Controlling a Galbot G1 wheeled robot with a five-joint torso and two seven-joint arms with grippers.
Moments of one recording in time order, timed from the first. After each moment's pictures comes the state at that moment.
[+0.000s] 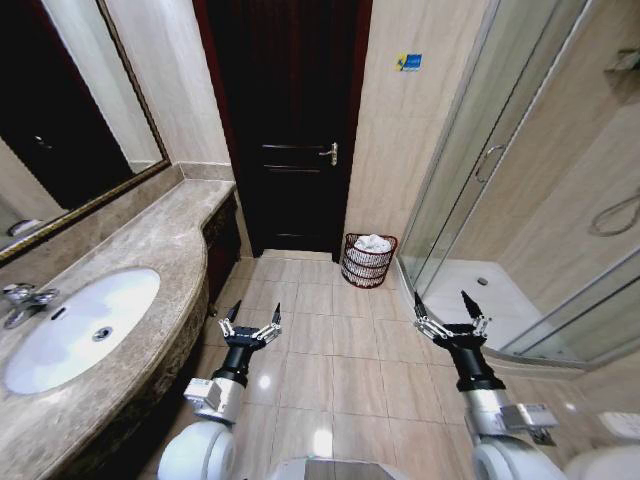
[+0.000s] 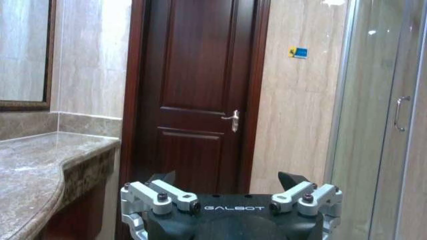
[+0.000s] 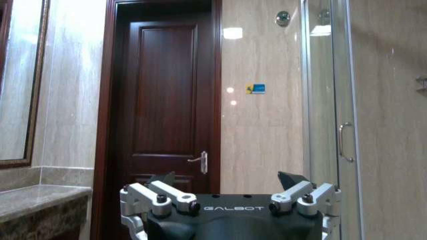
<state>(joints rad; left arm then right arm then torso) 1.78 -1.61 -0.52 -2.37 -0.06 0.04 0.14 -1.78 1.54 0.73 2.42 0.18 0.07 -0.17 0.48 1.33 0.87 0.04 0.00</state>
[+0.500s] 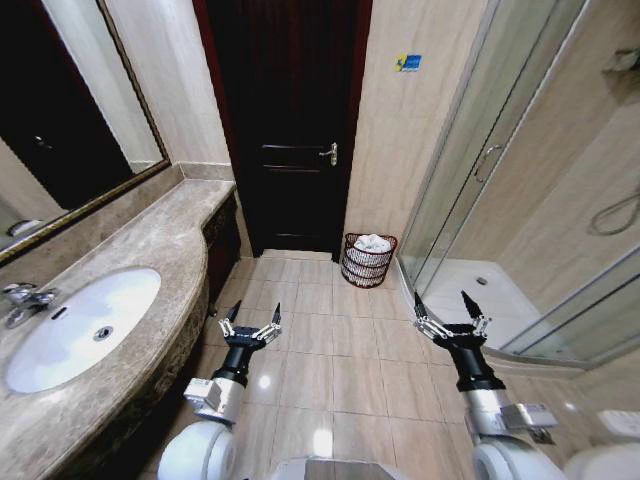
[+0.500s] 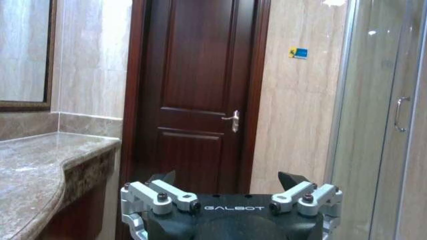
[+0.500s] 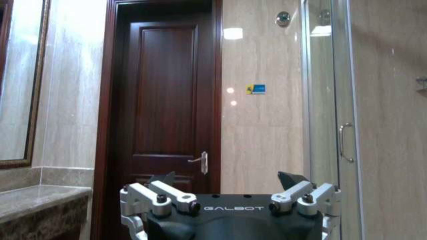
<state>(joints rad) 1.78 -1.61 -0.52 -2.37 -0.06 0.04 0.14 -1.78 1.54 0.73 2.42 0.18 0.07 -0.17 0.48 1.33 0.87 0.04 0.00</state>
